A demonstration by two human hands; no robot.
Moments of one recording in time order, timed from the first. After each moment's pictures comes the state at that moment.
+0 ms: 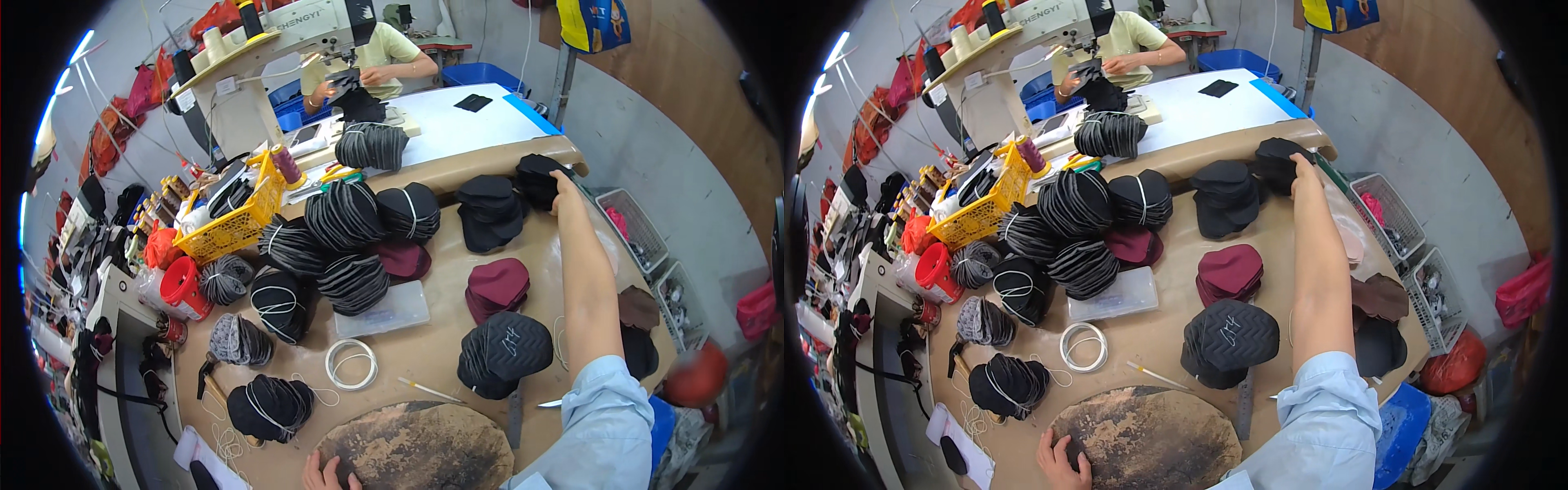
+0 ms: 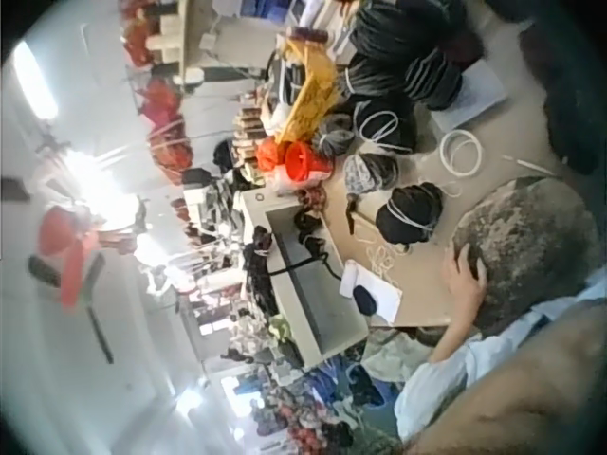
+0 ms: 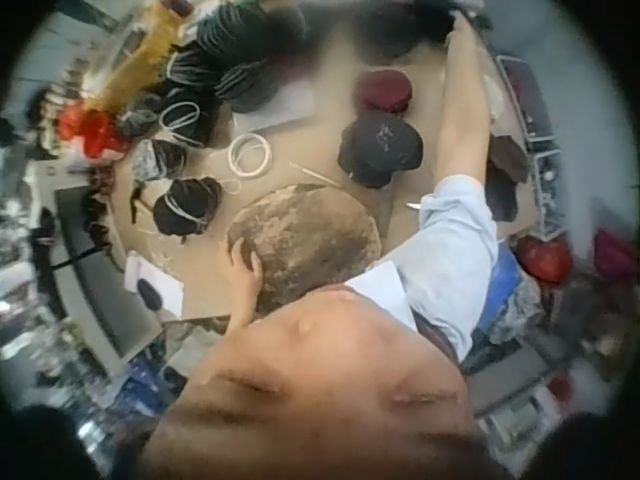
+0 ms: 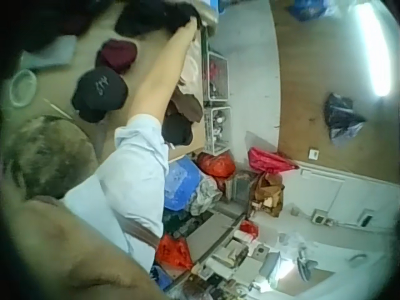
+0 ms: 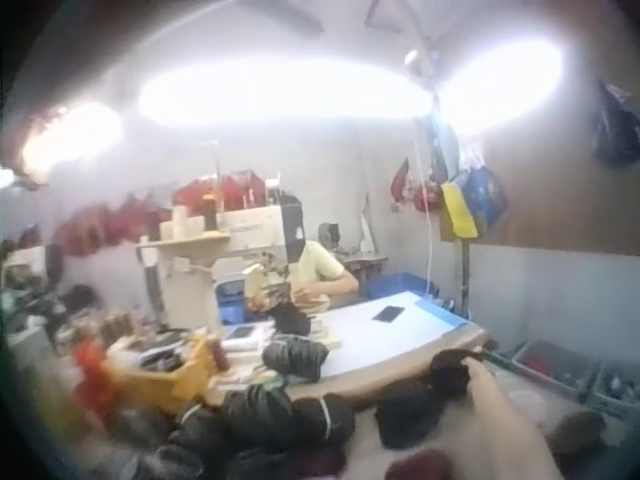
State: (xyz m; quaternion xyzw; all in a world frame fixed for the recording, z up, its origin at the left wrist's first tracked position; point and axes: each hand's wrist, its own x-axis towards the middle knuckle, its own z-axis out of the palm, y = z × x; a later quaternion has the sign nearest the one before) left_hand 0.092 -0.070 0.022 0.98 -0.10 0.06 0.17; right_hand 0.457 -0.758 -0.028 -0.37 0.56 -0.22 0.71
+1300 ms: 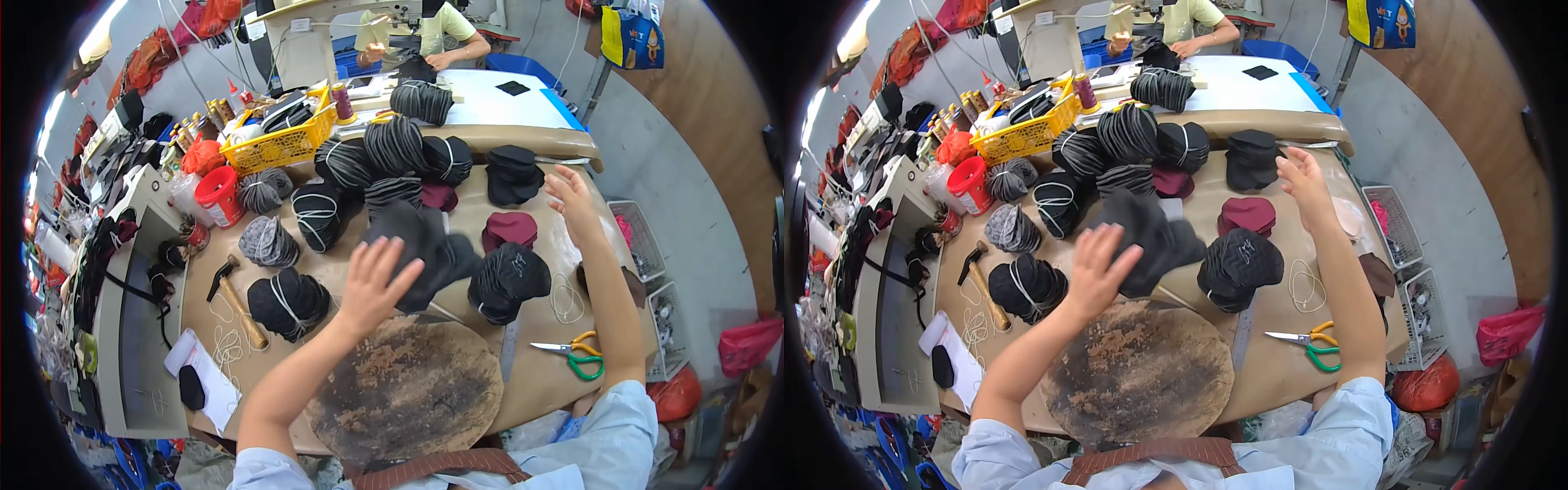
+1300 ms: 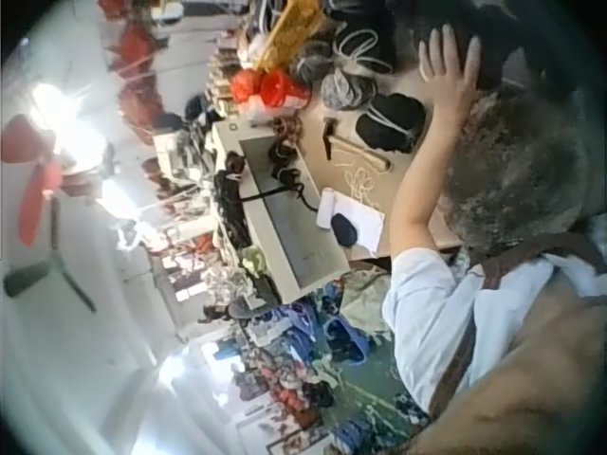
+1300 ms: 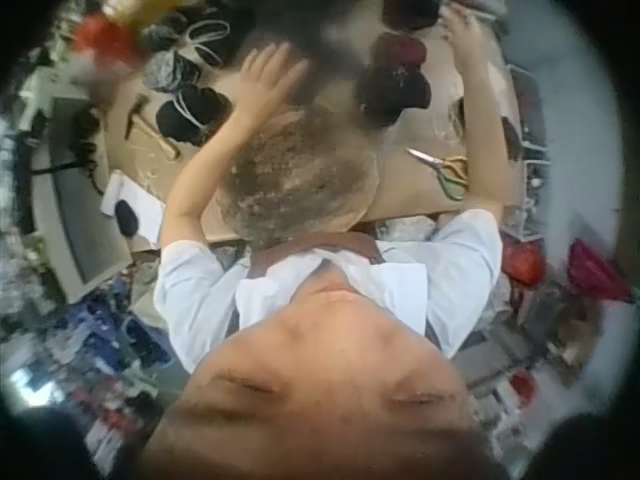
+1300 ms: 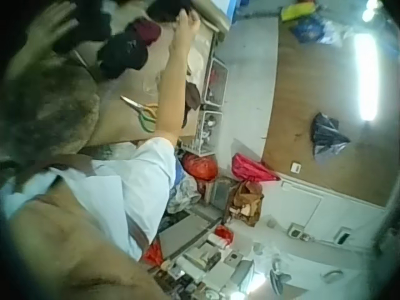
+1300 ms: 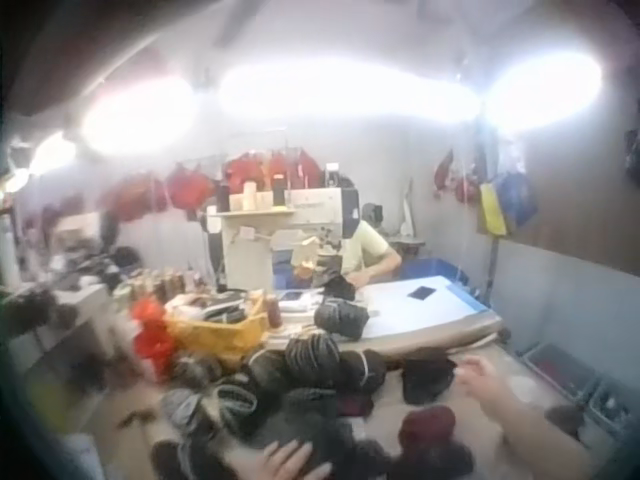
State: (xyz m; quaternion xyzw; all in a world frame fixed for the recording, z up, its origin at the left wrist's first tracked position) left_hand 0.248 -0.144 0.045 0.80 -0.45 0.37 0.13; right_hand 0.257 -0.525 0.113 -0.71 0.12 -0.15 0.68
